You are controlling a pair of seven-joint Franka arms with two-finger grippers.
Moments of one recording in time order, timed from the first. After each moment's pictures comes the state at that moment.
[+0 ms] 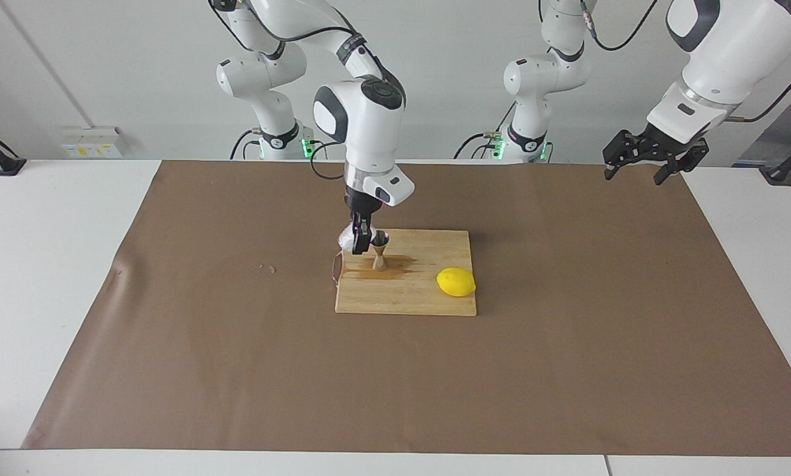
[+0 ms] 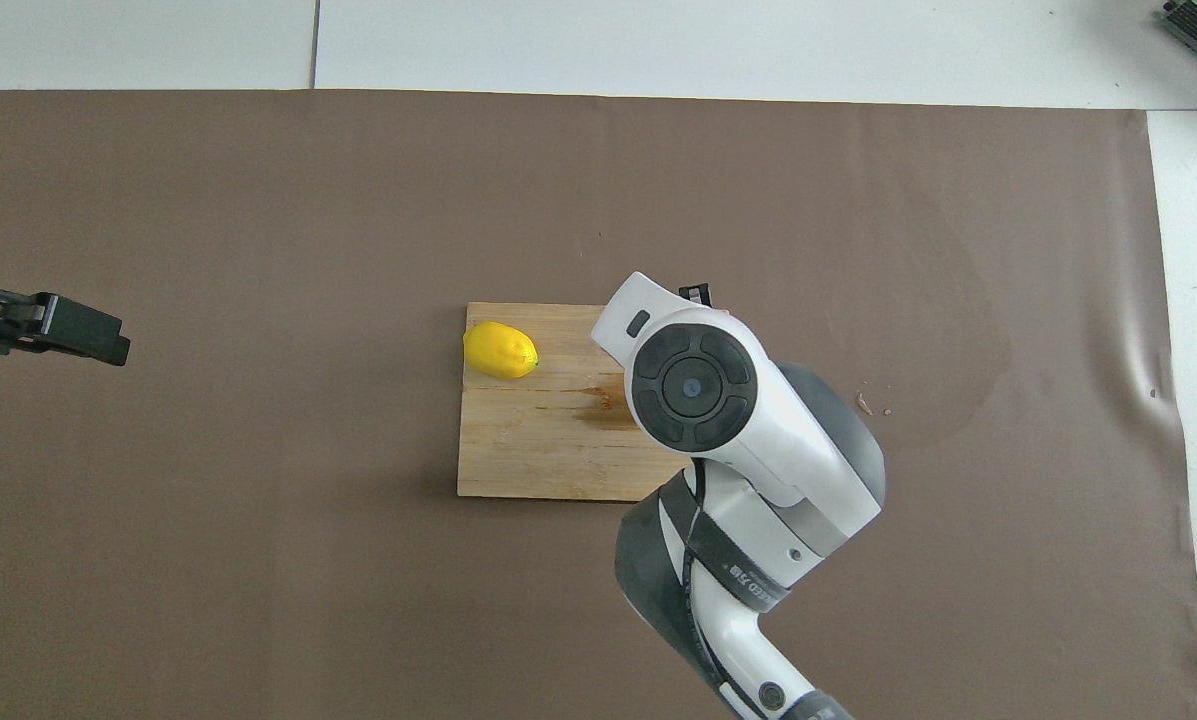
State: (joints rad) left arm 0.17 0.01 -0.23 -1.54 -0.03 1.46 0.09; right arm 0.55 0.19 0.02 -1.83 -0.35 2.06 -0.98
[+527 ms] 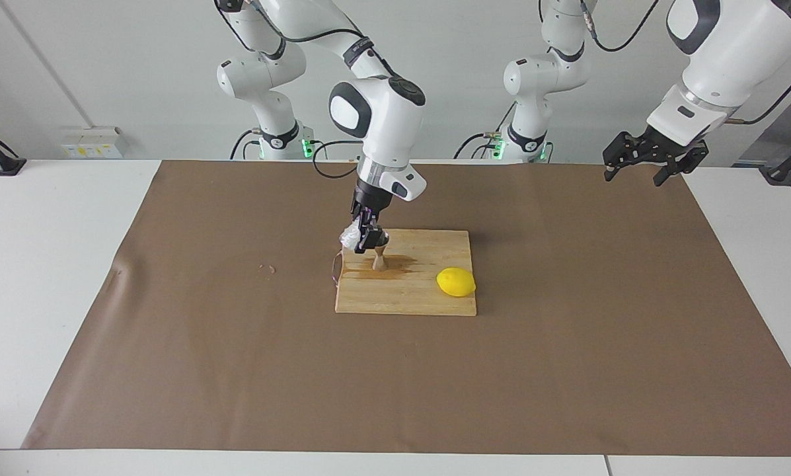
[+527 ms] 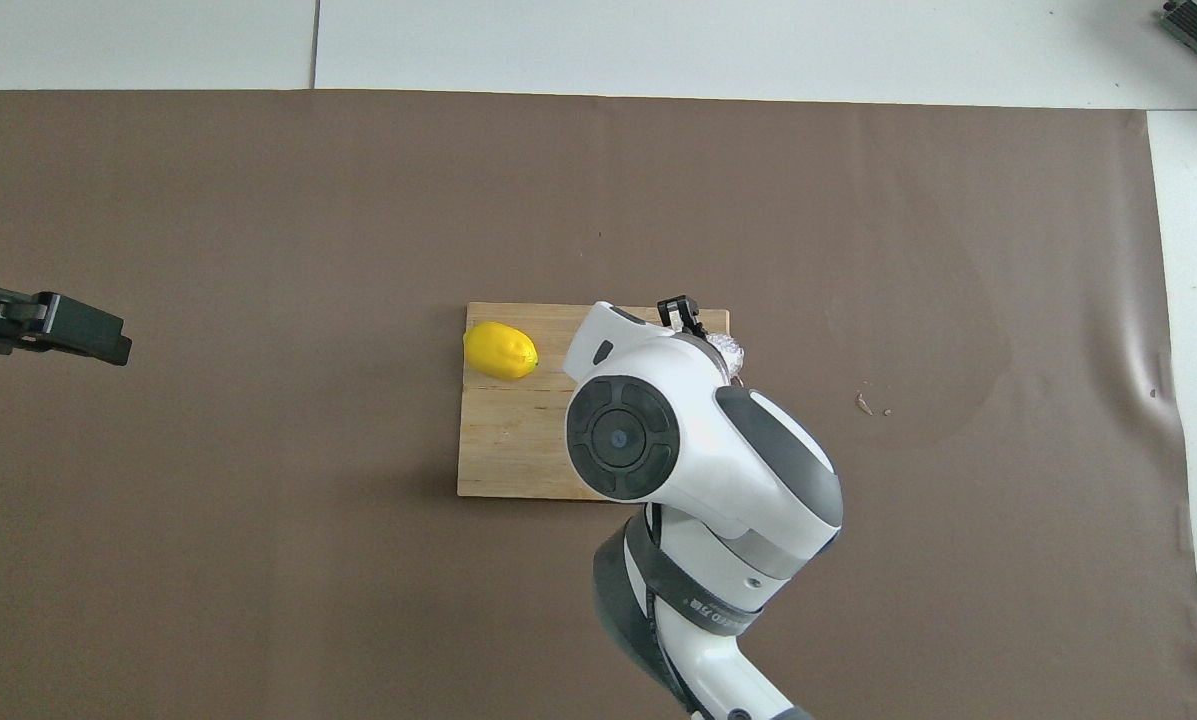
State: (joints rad) left arm 0.17 0.01 -0.23 -1.54 -0.03 1.46 0.09; right arm 0.59 0.20 0.02 -1.83 -0.48 2.03 -0.97
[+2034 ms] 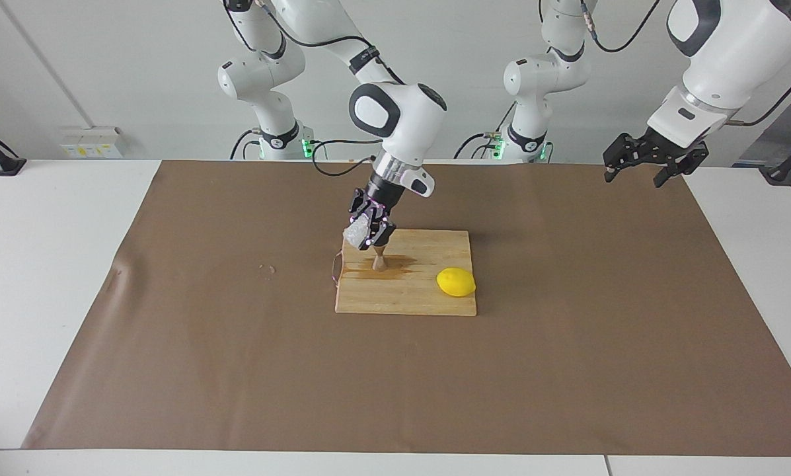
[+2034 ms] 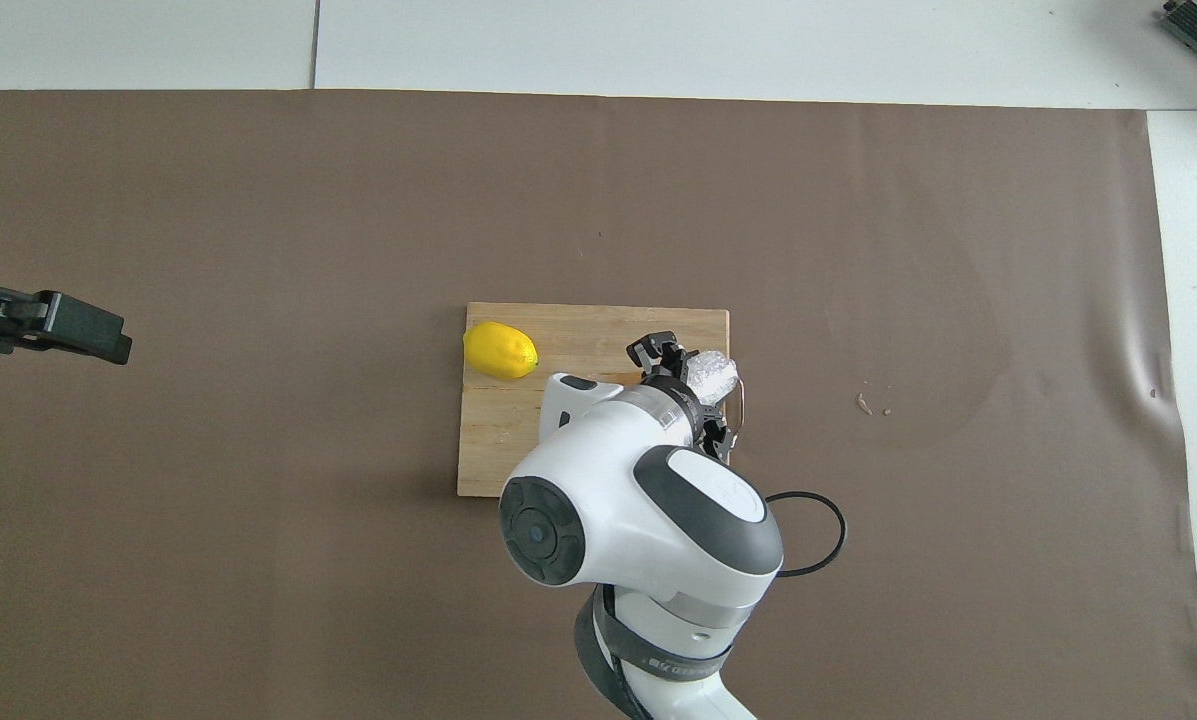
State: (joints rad) left arm 0.17 0.01 -0.23 -1.54 -0.03 1.47 0.09; right arm 0.68 0.19 0.02 -1.91 -0.71 2.00 -1.03
